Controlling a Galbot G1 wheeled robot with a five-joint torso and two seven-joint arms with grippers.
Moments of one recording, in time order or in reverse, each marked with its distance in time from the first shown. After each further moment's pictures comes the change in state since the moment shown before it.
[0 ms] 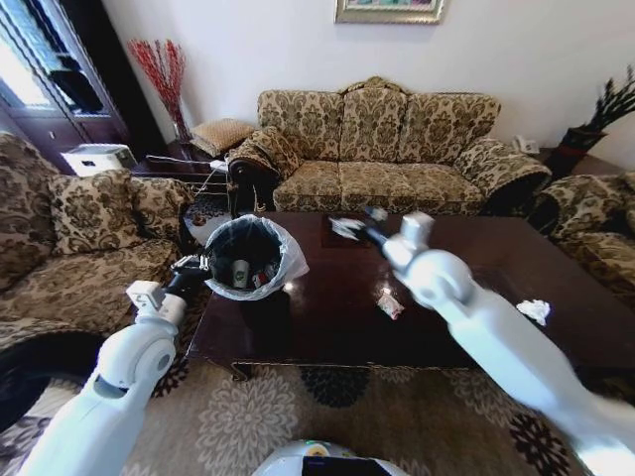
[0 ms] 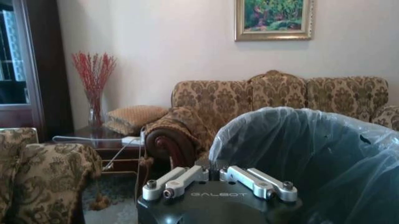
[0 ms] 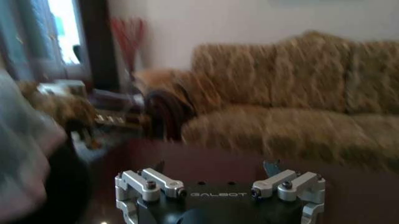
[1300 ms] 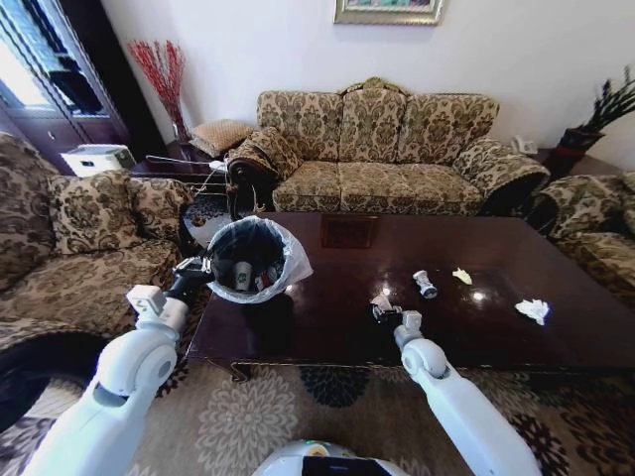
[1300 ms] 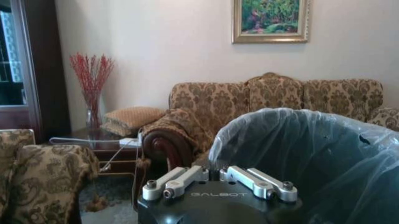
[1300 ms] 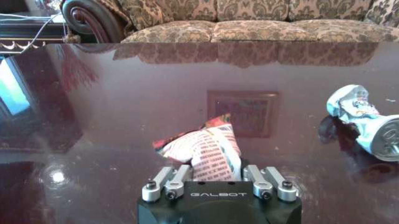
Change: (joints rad) left arm 0.021 -0.019 0.002 -0.034 0.019 0.000 0.004; right arm -0.167 0.284 -0.011 -0.378 -0.271 0.113 -0.004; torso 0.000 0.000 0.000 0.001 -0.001
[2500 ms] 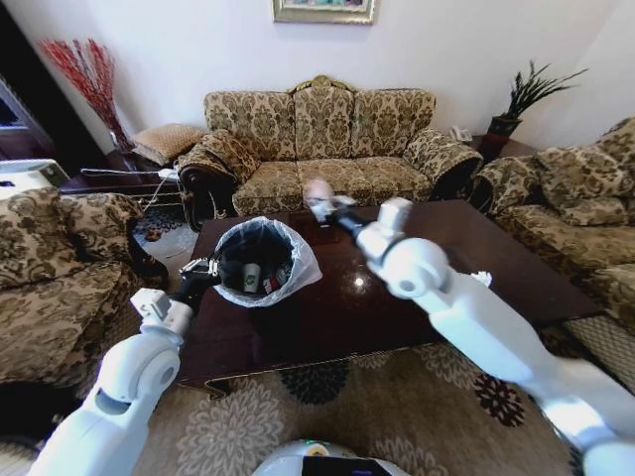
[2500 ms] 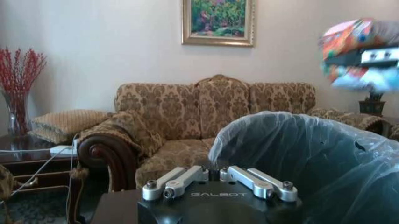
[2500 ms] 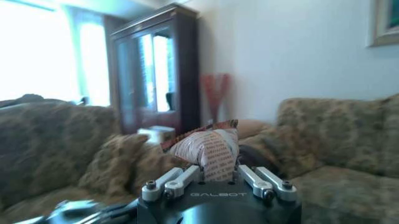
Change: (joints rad) left arm 0.017 -0.021 0.015 -0.031 0.014 0.002 0.022; right arm 0.907 -0.070 -0.602 0.421 0.516 -0.096 0.118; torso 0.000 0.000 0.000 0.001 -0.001
